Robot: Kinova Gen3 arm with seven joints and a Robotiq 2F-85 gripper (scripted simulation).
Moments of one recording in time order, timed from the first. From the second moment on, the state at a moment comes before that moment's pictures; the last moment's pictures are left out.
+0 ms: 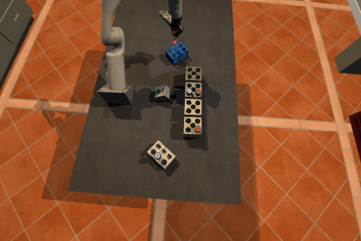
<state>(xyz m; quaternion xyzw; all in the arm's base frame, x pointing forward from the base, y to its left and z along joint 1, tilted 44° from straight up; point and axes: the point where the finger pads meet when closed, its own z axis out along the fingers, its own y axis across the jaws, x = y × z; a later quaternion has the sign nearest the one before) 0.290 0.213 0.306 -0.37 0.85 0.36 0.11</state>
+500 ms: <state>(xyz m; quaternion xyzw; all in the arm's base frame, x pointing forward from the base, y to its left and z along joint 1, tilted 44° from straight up) 0.291 0.201 0.319 -0.37 0.85 0.36 0.11</state>
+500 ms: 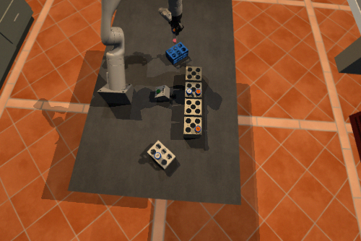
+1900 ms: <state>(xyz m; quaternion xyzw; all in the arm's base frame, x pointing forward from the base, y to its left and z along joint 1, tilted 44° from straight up) 0.309 0.145 0.294 -0.22 0.90 0.37 0.04</state>
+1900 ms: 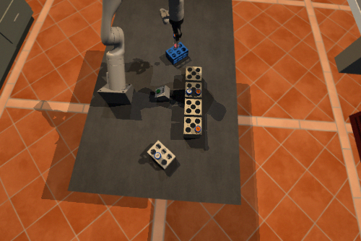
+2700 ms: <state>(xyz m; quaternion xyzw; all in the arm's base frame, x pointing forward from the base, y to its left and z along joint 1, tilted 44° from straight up) 0.328 0.095 0.245 -0.01 0.93 0.37 -0.04</state>
